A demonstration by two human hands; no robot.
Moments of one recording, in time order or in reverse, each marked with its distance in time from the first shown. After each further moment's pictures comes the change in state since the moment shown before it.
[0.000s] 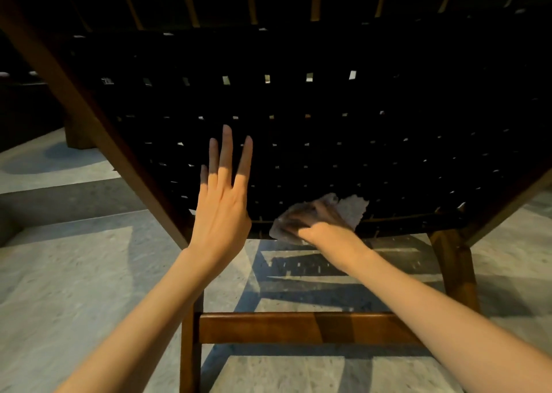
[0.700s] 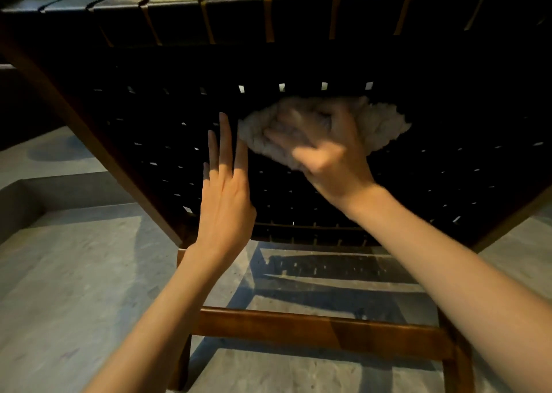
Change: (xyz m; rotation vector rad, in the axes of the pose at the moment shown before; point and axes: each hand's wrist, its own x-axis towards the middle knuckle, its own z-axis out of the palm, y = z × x) left_hand 0.027 0.050 0.000 -0.036 0.048 -0.164; right_hand 0.067 0.028 -0.113 0.141 0.632 -0.070
